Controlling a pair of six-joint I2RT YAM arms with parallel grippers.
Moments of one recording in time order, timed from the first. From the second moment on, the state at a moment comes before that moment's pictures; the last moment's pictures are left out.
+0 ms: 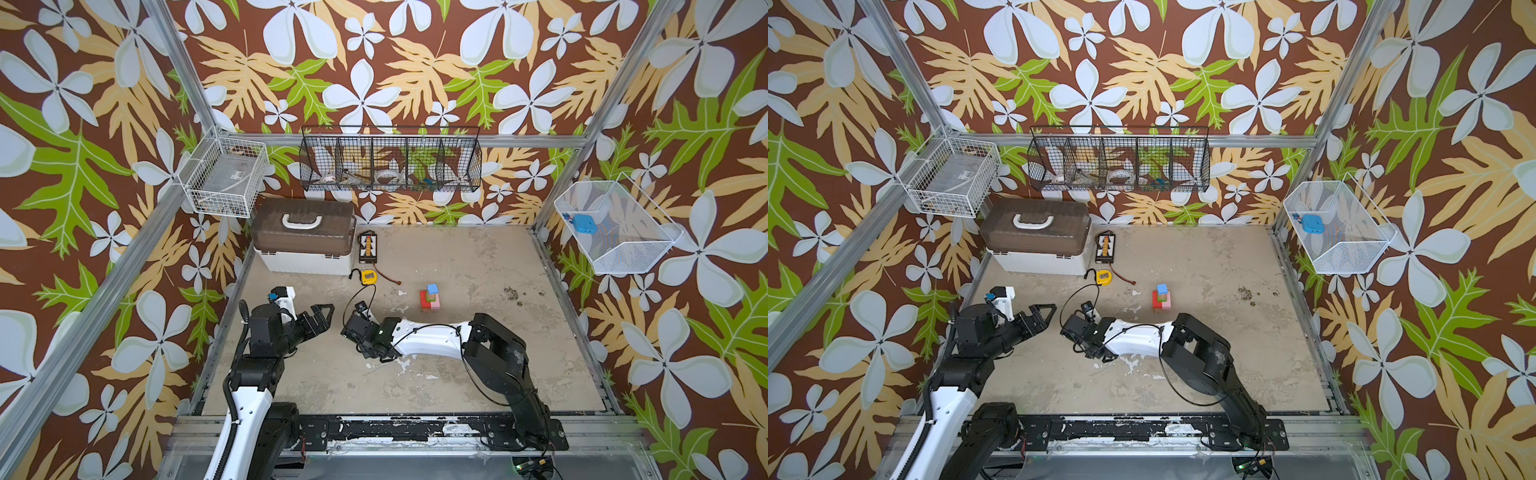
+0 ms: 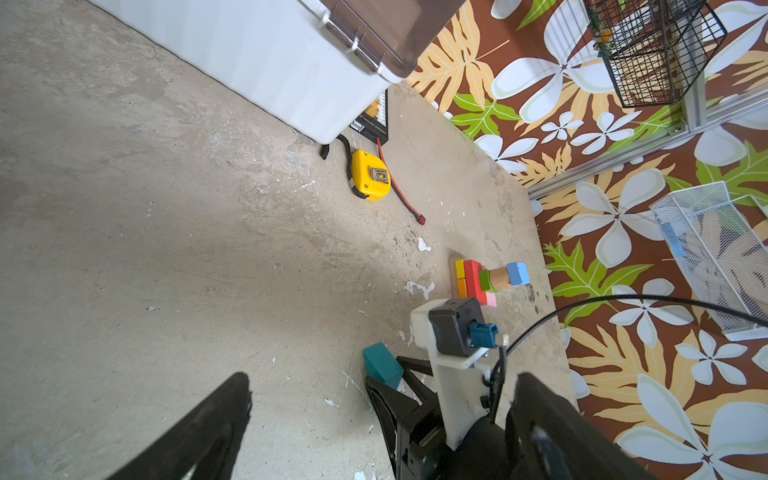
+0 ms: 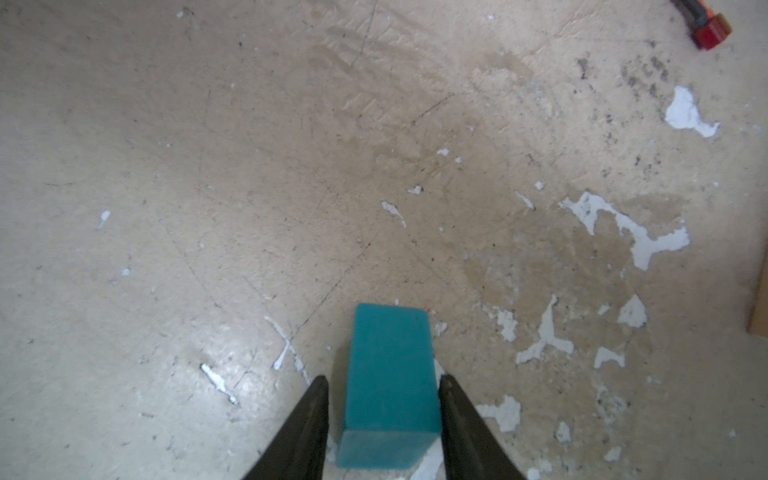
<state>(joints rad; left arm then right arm) 0.01 0.64 0.52 -0.40 0.43 -0.61 1.12 2.11 1.49 -0.58 0.43 0.58</state>
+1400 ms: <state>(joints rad) 0.01 0.64 0.51 -0.40 0.43 -0.61 1.11 1.12 0.96 -0.23 0.53 0.35</state>
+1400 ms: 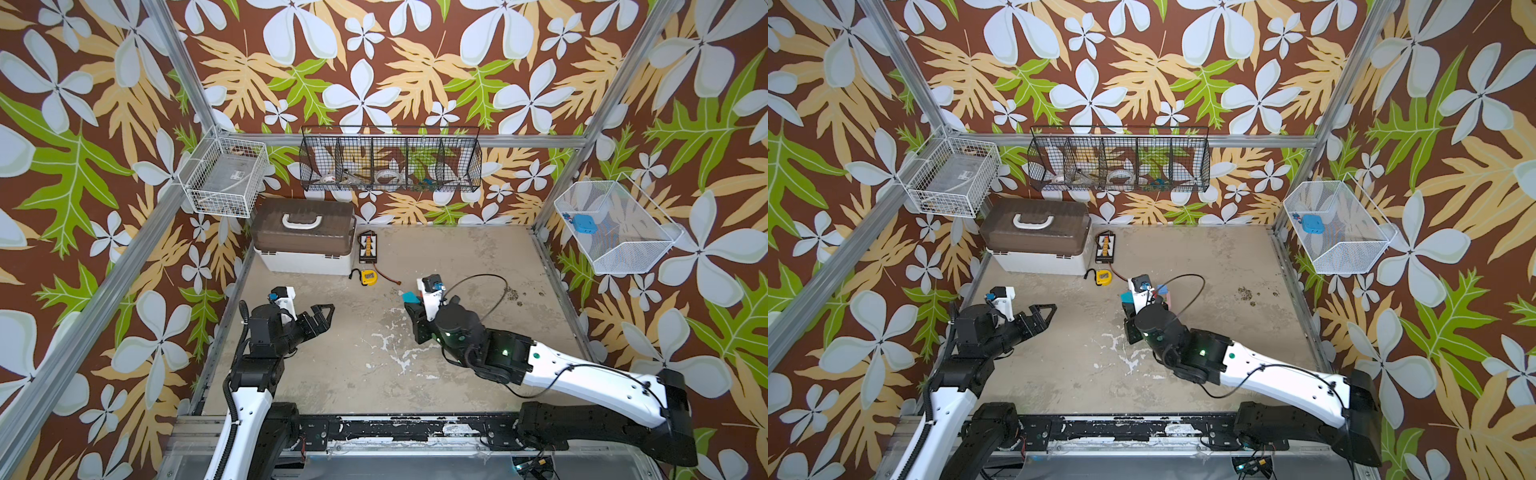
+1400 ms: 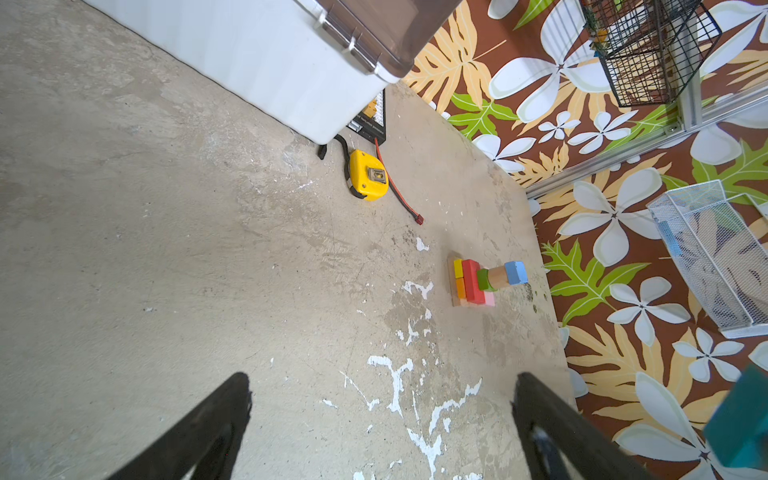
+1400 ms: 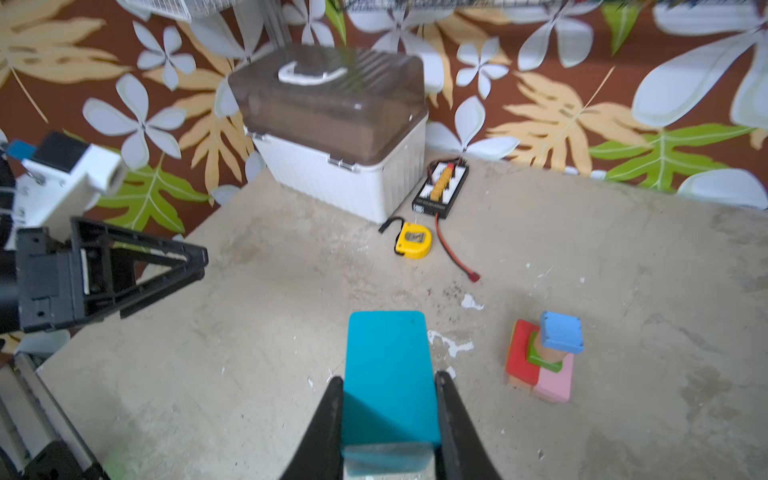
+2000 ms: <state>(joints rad) 0.01 0.64 0.51 -0.40 0.43 -0.61 0.99 0.96 0.89 -0.12 0.33 -0.11</state>
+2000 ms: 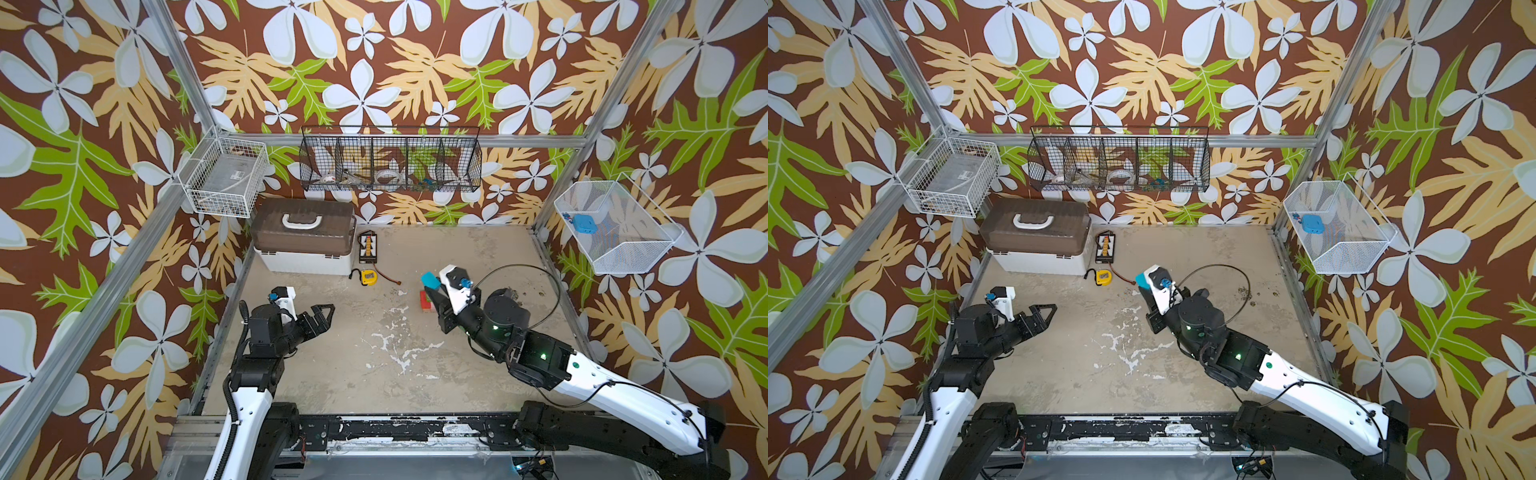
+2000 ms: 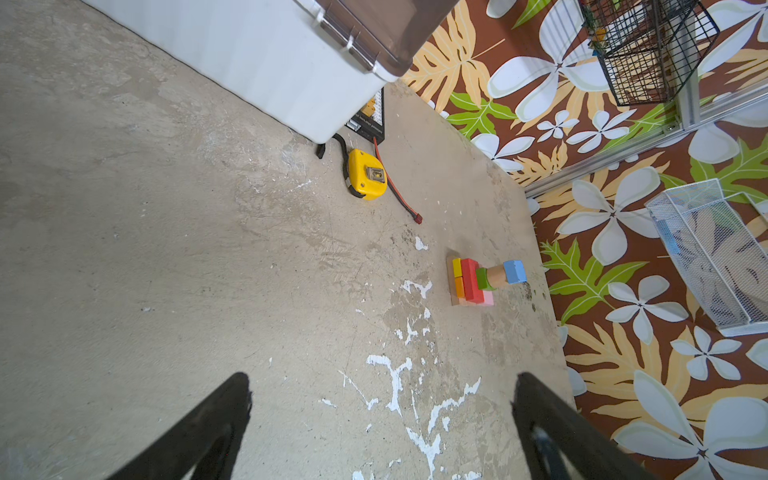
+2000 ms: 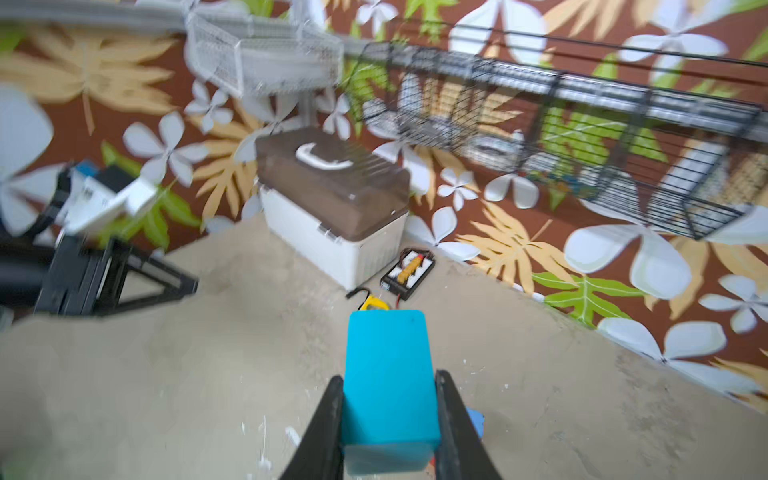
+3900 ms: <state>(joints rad) -0.10 0.60 0.48 -0.32 0.55 -0.61 0.40 1.85 1.70 -1.06 -0.35 -1.29</state>
